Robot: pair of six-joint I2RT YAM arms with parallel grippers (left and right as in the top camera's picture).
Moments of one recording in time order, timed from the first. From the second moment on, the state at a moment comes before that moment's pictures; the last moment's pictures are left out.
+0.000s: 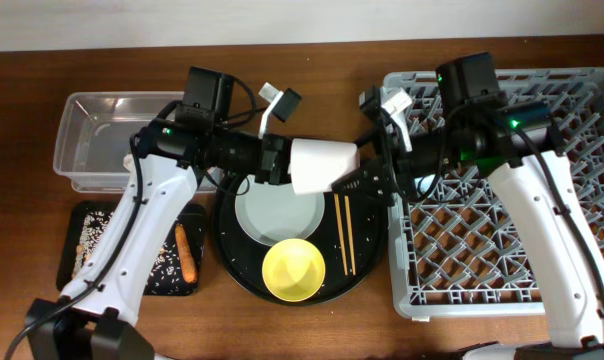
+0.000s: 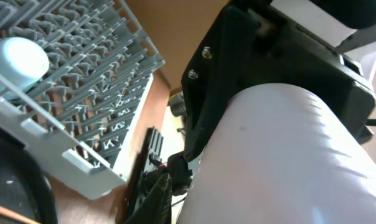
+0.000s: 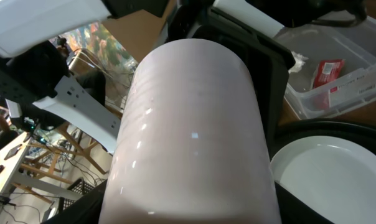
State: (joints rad) left arm -0.29 1.63 1.47 -0.83 1.36 -0.06; right arm 0.21 1.55 1.64 -1.25 -1.21 -0.57
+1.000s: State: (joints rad) left arm -0.17 1.63 1.47 -1.01 0.79 -0.06; right arm 0.05 1.52 1.35 -1.58 -0.09 0.14
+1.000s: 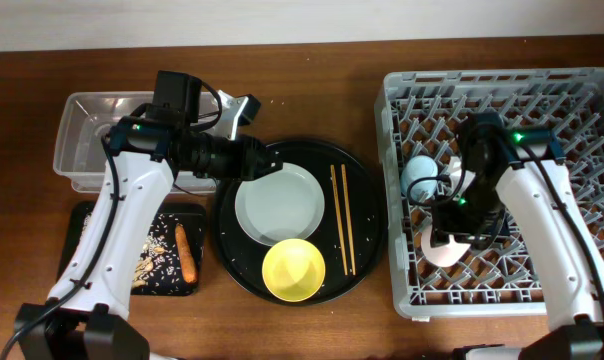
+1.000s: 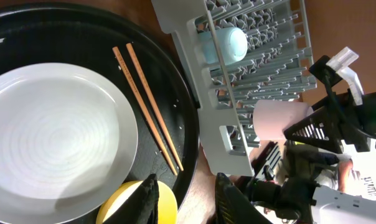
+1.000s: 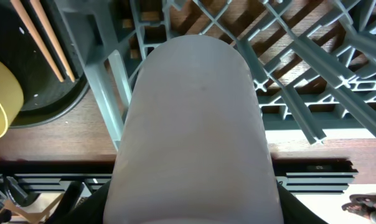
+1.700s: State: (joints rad) left arm -0.29 1.63 1.47 -1.24 0.36 -0.14; right arm 0.05 1.52 1.38 -1.48 -0.22 0.05
